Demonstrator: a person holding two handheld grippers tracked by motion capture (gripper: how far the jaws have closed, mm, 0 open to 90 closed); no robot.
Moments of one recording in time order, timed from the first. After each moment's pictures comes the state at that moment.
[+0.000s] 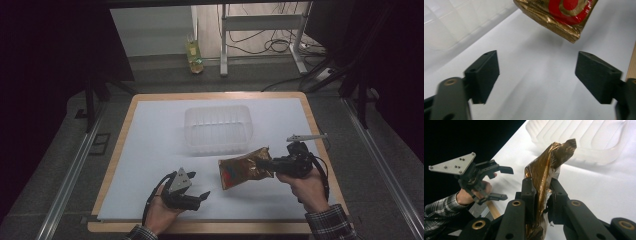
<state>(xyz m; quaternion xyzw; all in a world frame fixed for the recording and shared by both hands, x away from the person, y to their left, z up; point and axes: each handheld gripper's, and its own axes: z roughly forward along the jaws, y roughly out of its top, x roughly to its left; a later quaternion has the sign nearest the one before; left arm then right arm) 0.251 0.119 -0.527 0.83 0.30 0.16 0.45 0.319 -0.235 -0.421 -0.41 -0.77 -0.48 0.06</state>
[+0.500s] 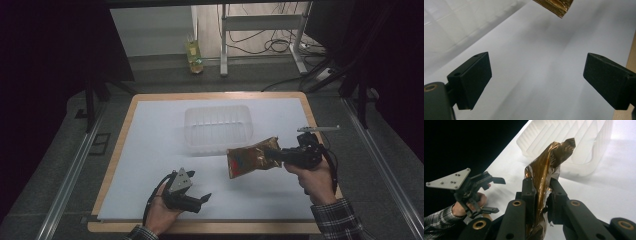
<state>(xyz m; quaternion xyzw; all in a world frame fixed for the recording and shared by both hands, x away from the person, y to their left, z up) 0.251 0.117 -0.526 0.82 0.30 0.16 0.46 0.331 -0.252 -0.402 -0.43 -0.76 -0.49 0.04</state>
